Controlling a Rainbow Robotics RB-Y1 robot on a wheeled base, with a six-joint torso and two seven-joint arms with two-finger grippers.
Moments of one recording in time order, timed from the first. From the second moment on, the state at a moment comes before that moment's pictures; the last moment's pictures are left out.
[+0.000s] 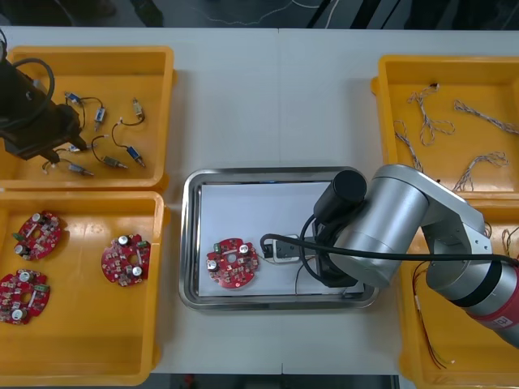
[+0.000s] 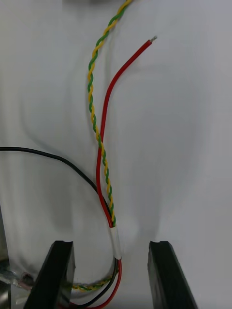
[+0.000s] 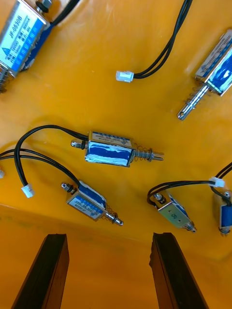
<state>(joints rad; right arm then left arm) -0.51 -0.56 0.73 -2.00 -0.47 1.63 2.19 -0.87 0.87 -0.28 -1.06 0.99 1.53 -1.03</state>
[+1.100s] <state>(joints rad) -0.60 -0.43 0.35 -2.18 -0.48 1.92 2.17 -0.87 0.82 -0.33 -0.93 0.95 1.44 -1.09</state>
